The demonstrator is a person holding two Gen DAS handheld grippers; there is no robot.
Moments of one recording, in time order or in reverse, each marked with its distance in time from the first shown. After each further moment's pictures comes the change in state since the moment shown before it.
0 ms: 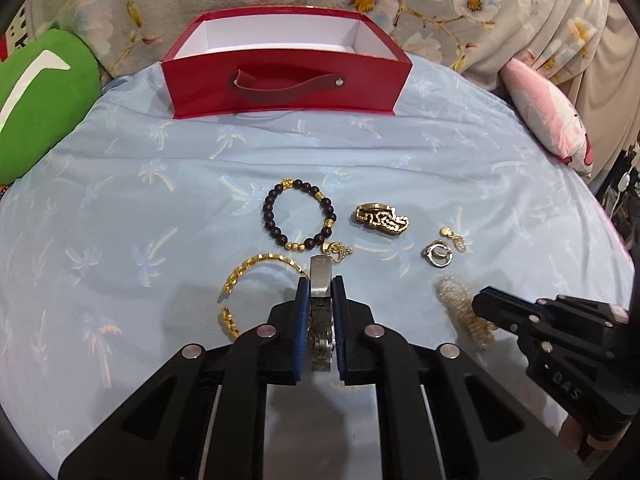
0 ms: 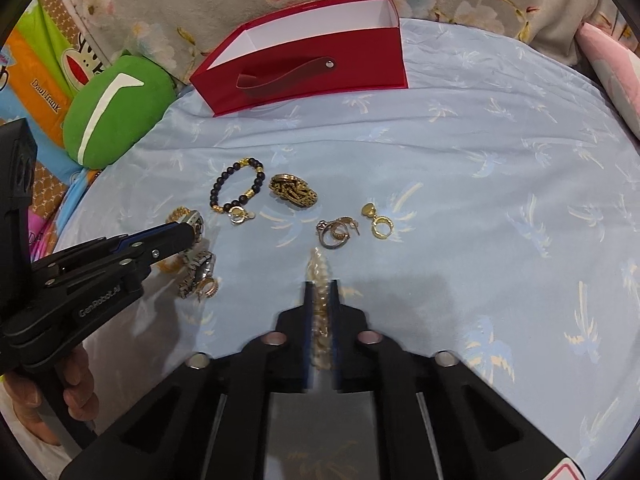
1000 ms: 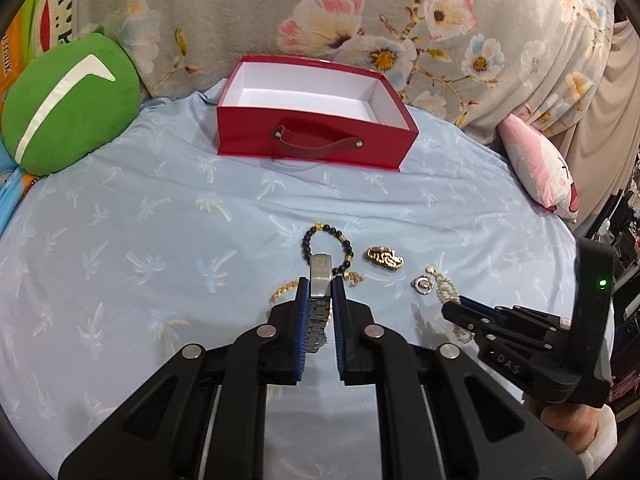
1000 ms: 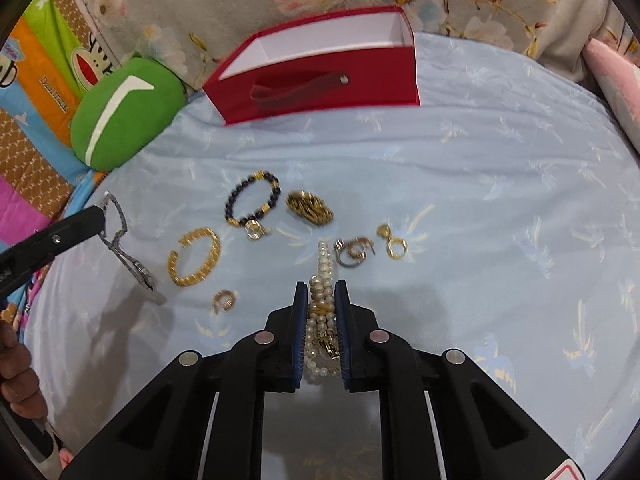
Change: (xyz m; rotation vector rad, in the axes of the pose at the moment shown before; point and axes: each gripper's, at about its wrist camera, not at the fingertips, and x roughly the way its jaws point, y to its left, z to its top) left arm -0.077 0.028 0.006 -0.085 -0.128 -0.007; right arm -0.015 0.013 0.014 -0.033 -0.055 0.010
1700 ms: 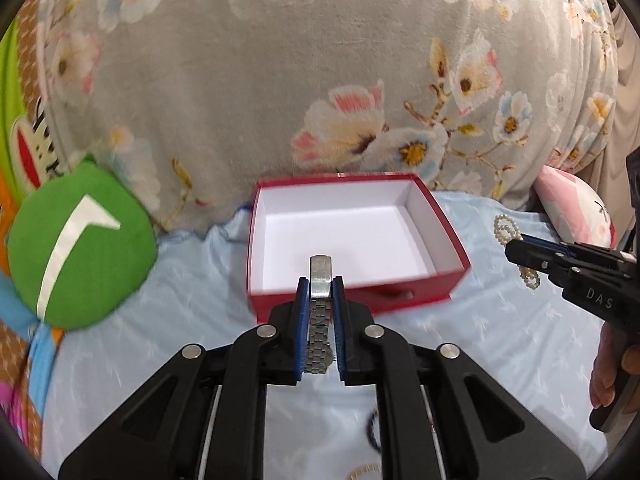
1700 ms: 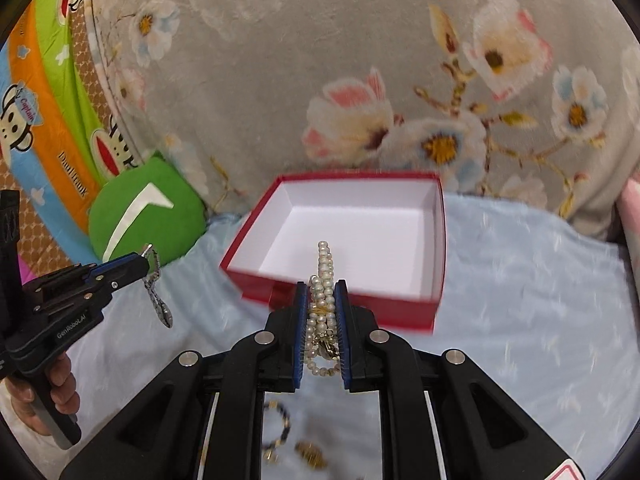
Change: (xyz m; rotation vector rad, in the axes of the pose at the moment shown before) left arm 0.031 0.011 0.185 0.155 -0.205 0.138; right arm -0.009 0.008 0.232 -0.119 -0.253 0.051
